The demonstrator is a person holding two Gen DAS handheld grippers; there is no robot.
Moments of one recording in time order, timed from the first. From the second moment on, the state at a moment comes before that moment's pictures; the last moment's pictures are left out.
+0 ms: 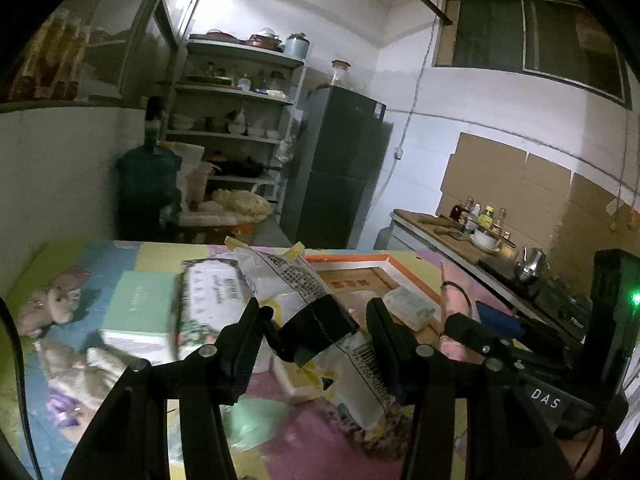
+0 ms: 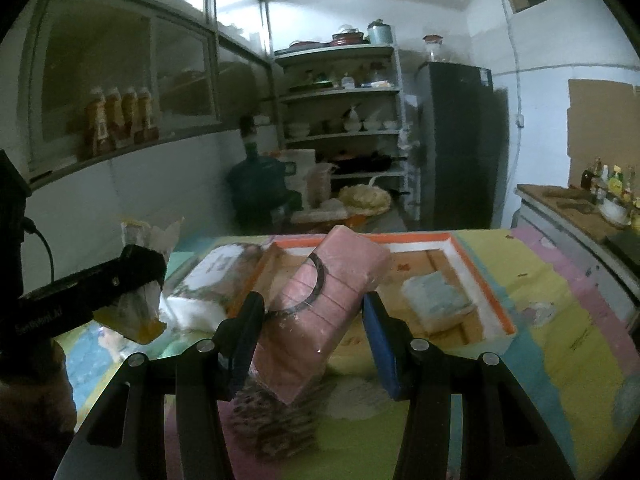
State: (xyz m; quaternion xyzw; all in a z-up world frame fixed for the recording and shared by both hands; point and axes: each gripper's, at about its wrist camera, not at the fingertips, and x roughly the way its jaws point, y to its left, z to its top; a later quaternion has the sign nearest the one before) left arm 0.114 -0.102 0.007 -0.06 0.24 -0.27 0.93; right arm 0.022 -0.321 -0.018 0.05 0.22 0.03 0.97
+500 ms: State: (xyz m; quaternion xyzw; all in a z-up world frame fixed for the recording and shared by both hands) left arm 0.157 -0.164 -0.006 -0.06 0.27 -0.28 0.92; right arm 0.057 -0.381 -0.019 0.05 0.22 0.01 0.97
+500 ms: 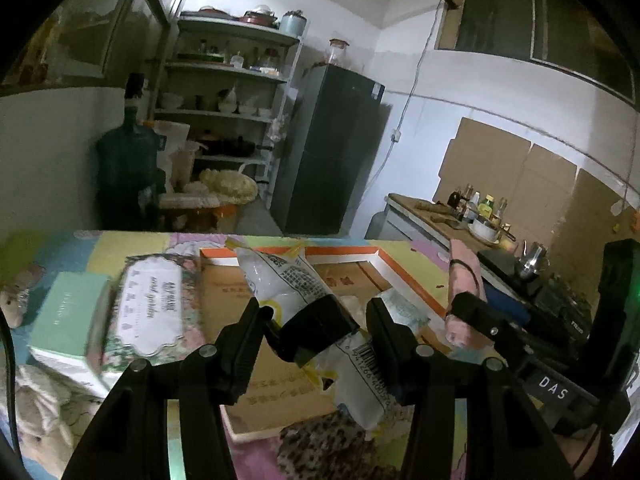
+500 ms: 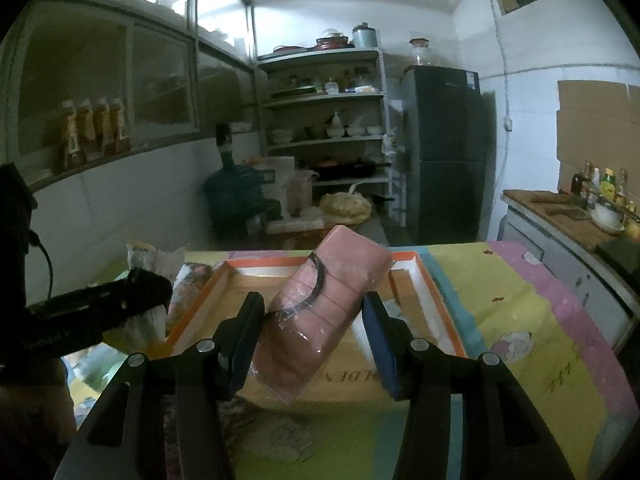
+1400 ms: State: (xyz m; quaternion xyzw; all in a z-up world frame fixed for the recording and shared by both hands) left arm 0.223 -0.206 -0.057 -0.06 0.38 -0.26 0.88; right arm 0.131 -0.411 -0.063 0.05 0.29 0.04 0.95
